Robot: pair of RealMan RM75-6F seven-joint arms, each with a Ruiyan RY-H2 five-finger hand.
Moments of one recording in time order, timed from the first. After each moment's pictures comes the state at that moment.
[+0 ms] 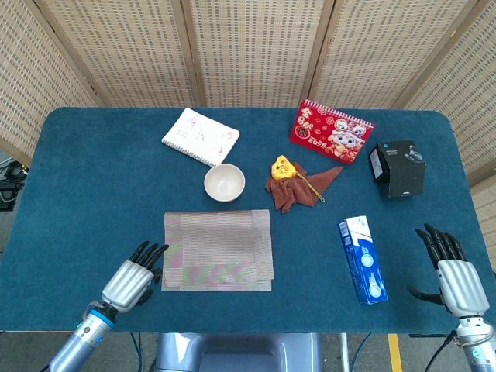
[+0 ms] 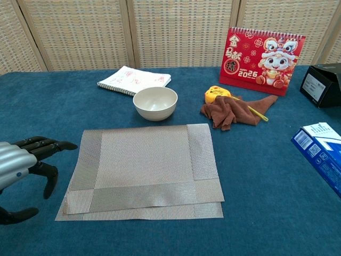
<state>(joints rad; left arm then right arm) -0.30 -1.46 0.06 -1.64 1.56 1.11 0.52 0.09 -1.09 0.02 -1.61 -1.53 1.42 0.16</state>
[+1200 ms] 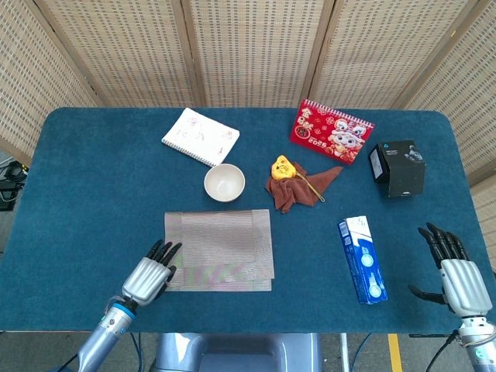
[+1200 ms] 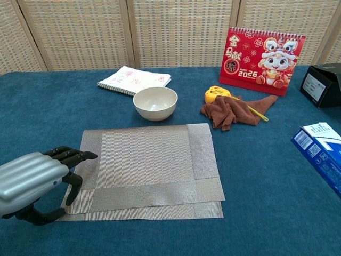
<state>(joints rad) -0.35 -1.62 0.05 -1.52 1.46 1.09 0.61 0.09 -1.08 0.02 -1.61 -1.53 1.42 0.19</state>
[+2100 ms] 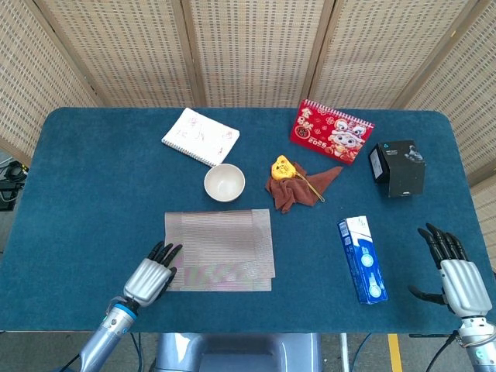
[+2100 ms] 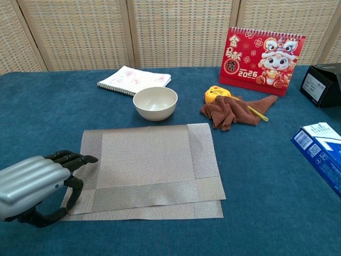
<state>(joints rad) -0.37 -1.63 0.06 -1.51 1.42 1.09 0.61 0.09 -1.07 0.02 -1.62 -1.54 1.42 0.20</state>
